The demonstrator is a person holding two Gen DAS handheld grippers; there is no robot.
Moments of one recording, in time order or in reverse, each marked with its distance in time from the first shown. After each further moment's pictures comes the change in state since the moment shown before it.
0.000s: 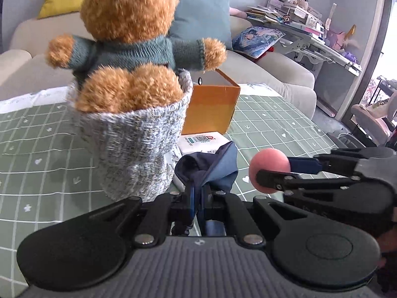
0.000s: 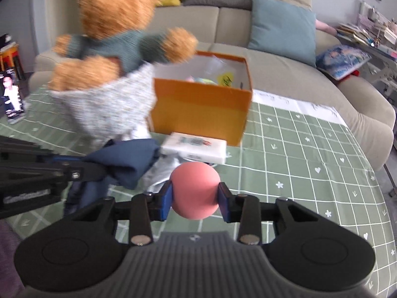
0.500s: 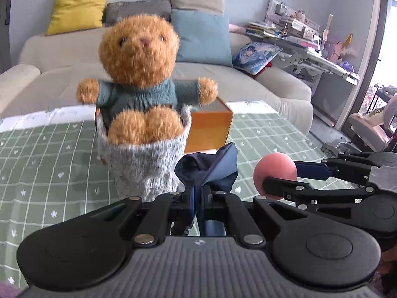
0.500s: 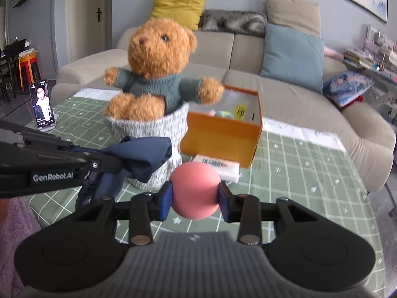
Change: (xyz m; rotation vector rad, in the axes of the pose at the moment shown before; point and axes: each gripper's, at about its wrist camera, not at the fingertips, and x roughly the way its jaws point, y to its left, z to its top) left arm -0.062 -0.009 0.015 0.011 -0.071 0.014; right arm -0.076 0.022 0.008 -0.053 -0.103 0.035
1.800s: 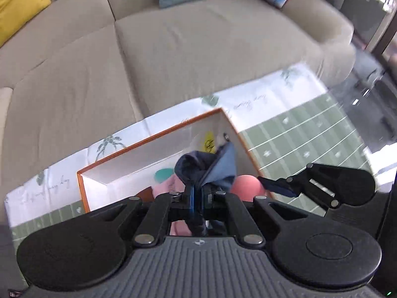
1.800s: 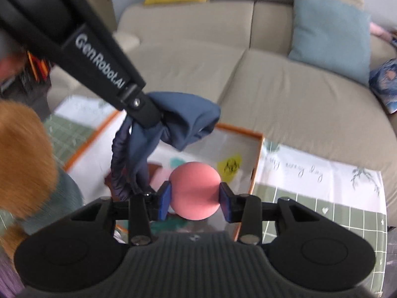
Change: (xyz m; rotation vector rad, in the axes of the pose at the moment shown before) left arm 0.260 -0.005 0.286 0.212 0.570 0.137; right arm 0.245 -0.141 0.197 0.005 0.235 0.206
